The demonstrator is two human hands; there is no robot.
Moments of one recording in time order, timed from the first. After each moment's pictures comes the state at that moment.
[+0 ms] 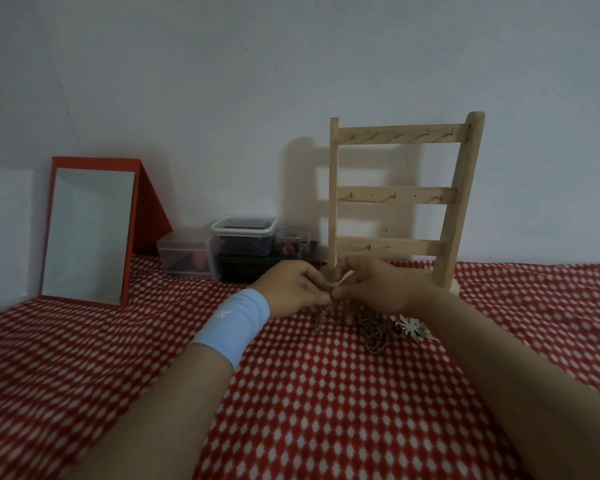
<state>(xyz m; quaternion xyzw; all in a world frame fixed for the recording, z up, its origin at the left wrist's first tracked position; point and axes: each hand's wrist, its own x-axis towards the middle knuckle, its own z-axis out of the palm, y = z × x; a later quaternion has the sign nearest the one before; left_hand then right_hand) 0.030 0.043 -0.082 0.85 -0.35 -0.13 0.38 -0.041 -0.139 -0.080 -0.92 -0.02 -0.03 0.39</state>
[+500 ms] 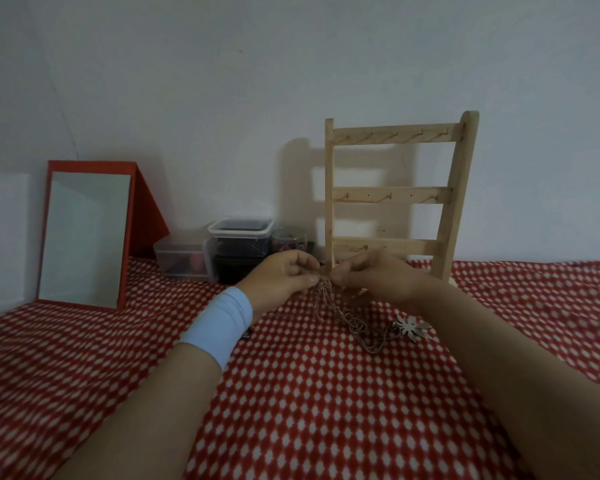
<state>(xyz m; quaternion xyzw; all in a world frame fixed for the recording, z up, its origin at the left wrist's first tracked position) 0.040 0.048 -0.084 0.75 -0.34 -0.15 0.55 -0.045 -0.145 -0.076 -0.85 0.02 -0.03 0.53</state>
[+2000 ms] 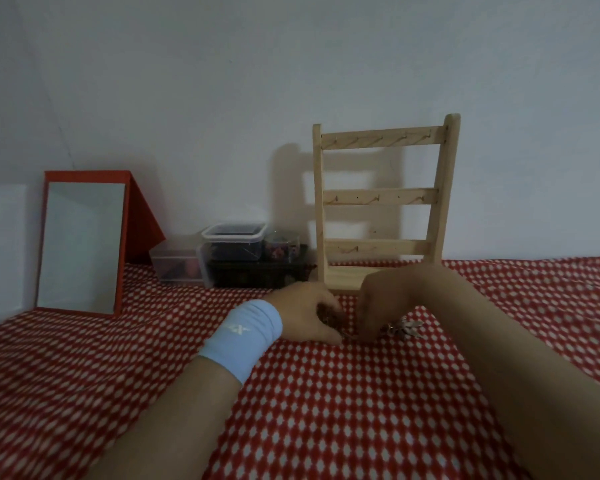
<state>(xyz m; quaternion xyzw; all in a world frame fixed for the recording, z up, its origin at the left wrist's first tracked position) 0.004 0.024 -0.080 0.86 -0.47 -0.11 0.14 -0.047 -0.161 -0.058 -0.97 0.02 0.22 0.09</state>
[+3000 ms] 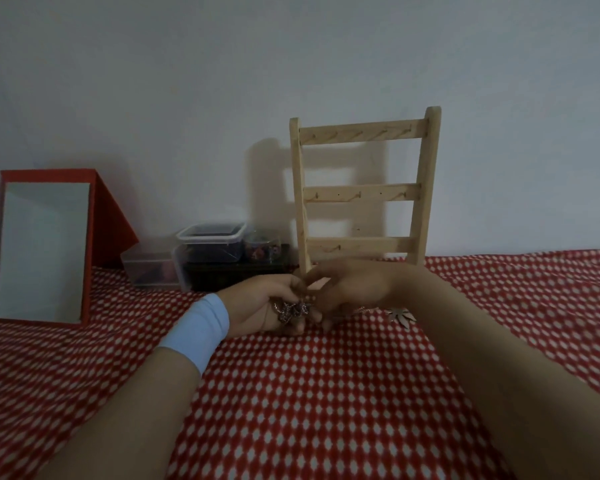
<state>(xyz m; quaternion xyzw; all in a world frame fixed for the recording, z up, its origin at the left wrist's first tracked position) 0.031 0.029 -0.086 0.61 -0.25 -0.44 0.61 -0.050 -0.152 -0.057 -0.91 -0.03 0.12 0.40</state>
